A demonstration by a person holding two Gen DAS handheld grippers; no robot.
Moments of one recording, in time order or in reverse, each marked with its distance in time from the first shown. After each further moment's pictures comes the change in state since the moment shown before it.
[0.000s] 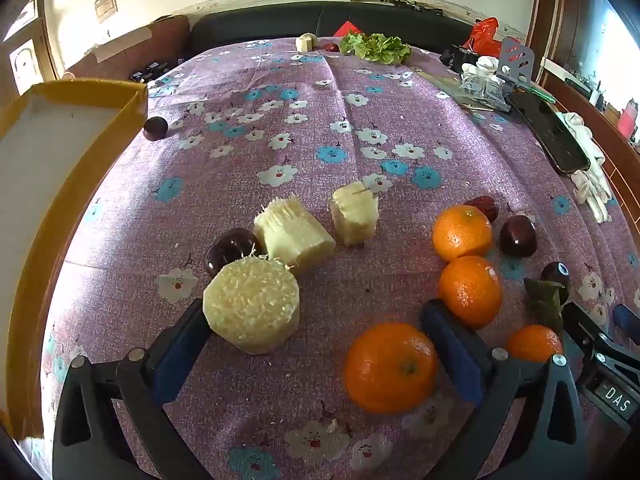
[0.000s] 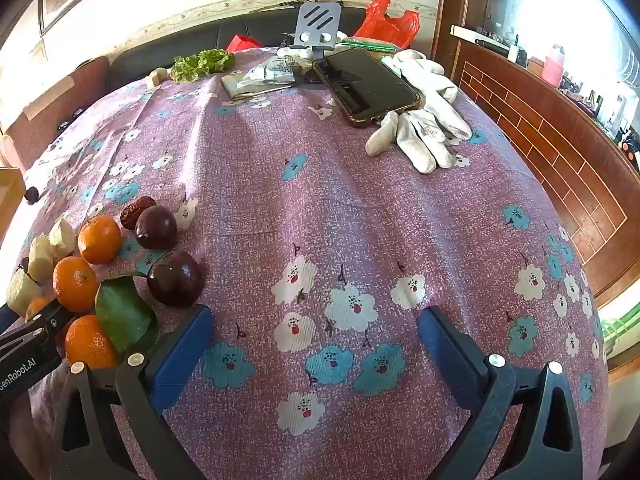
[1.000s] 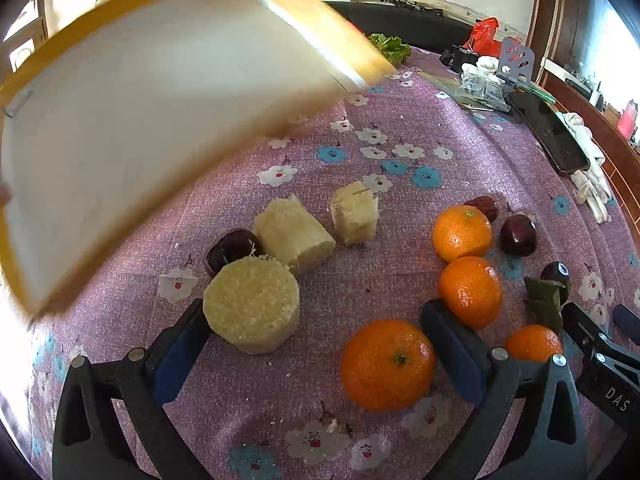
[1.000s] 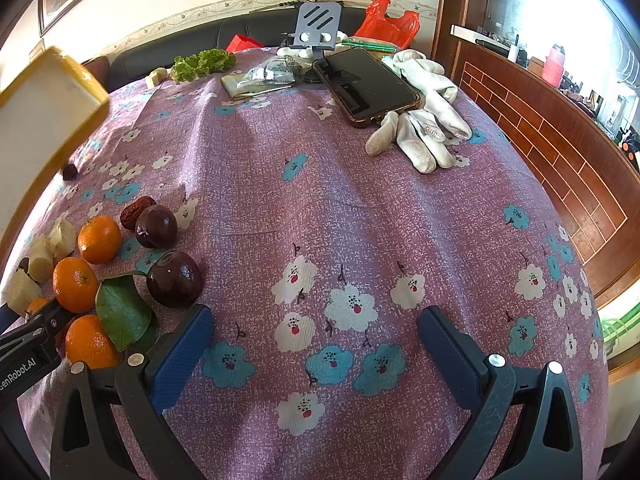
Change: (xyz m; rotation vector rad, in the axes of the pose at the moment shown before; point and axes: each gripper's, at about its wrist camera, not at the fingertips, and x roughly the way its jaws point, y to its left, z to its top) left arm 0.000 0.001 -0.001 -0.001 0.002 -0.002; right arm 0.000 0.001 0.001 -0.006 0.000 -0.007
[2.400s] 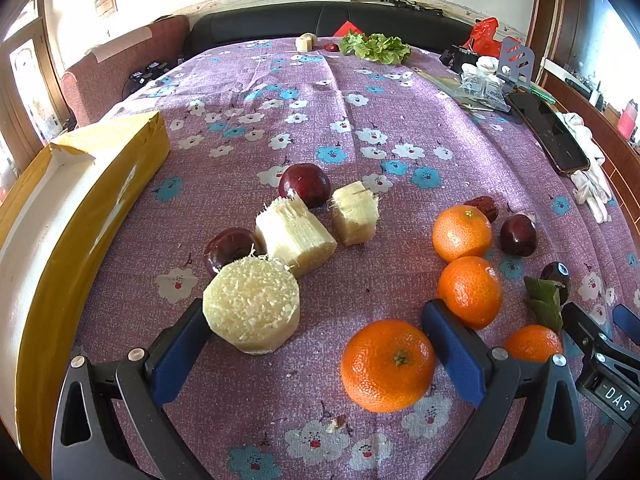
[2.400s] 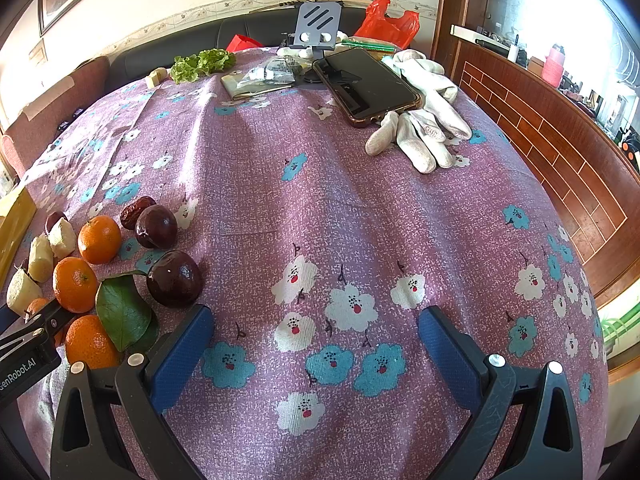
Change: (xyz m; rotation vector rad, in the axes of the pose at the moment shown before) left arm -0.001 0.000 0.000 0.000 0.001 0.001; right arm -0.004 0.001 -0.002 0.000 -0.001 -0.001
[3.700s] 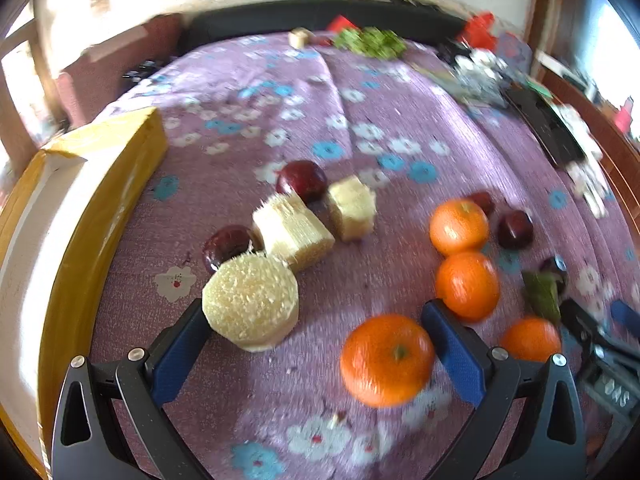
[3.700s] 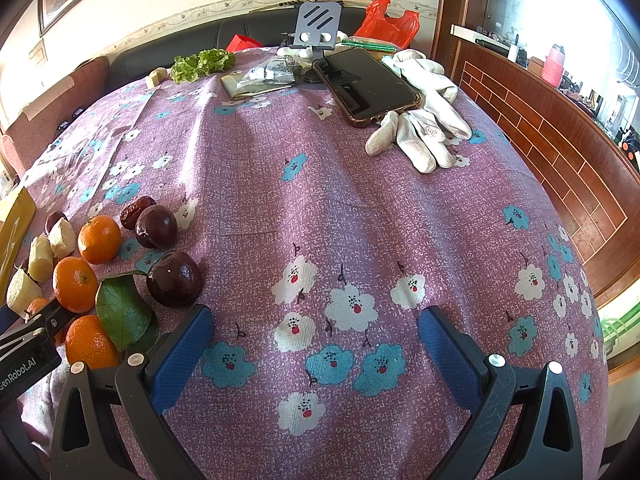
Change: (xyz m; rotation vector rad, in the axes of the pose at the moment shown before) left arm -0.002 0.001 0.001 0.054 0.050 -0.038; right arm 0.000 0.000 0.000 -0.004 0.010 0.005
